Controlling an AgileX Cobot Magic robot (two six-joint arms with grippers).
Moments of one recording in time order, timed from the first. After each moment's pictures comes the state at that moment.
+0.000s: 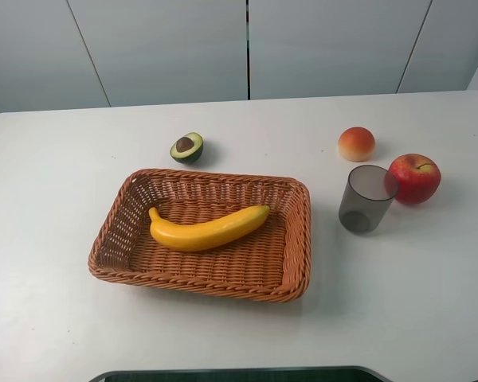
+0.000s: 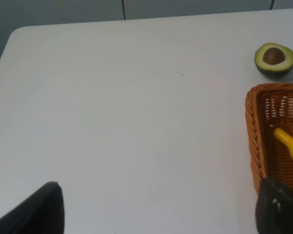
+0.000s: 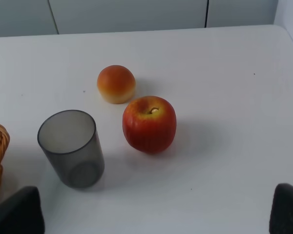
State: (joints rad) left arm 0.01 0.00 -0.51 0.00 1.08 0.00; right arm 0.01 0.00 -0.51 0.01 1.10 0.02
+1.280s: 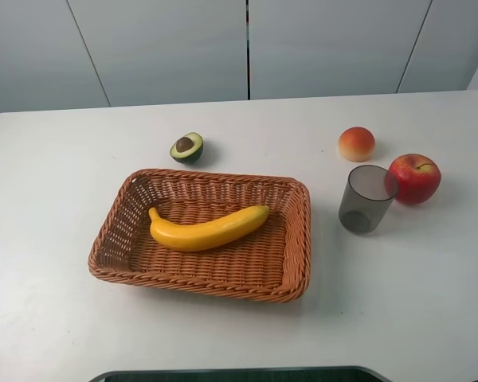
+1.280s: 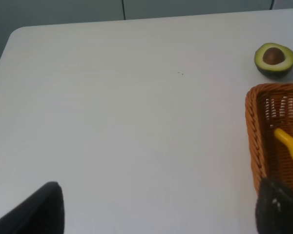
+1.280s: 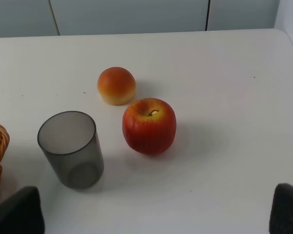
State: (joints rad) left arm 0.01 0.00 -0.51 0.00 1.08 0.00; right arm 0.01 0.00 -0.51 0.02 1.10 0.01
